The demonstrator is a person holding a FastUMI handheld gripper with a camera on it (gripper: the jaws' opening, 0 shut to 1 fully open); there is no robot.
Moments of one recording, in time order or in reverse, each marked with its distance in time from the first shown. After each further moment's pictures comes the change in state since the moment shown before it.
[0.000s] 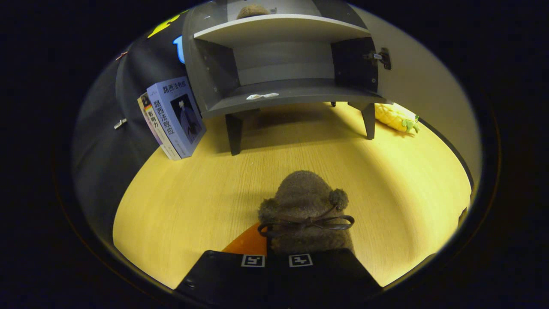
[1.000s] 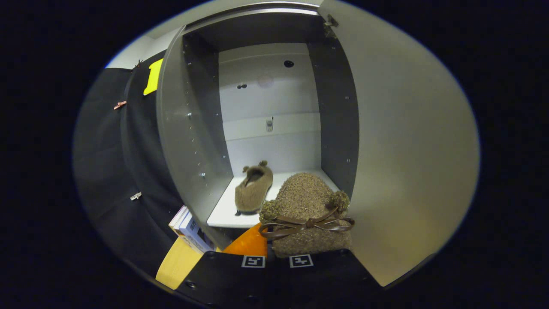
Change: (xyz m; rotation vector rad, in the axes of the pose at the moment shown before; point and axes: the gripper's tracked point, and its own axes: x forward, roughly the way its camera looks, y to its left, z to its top) arm -0.158 -0.007 0.397 -0.030 -0.434 0.020
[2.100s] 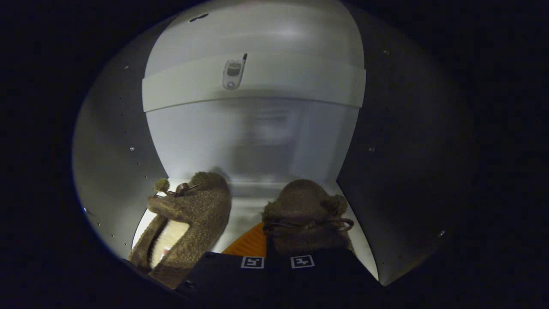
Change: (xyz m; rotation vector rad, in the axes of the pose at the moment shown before) arm 0.271 -0.048 -0.032 -0.107 0.260 -0.120
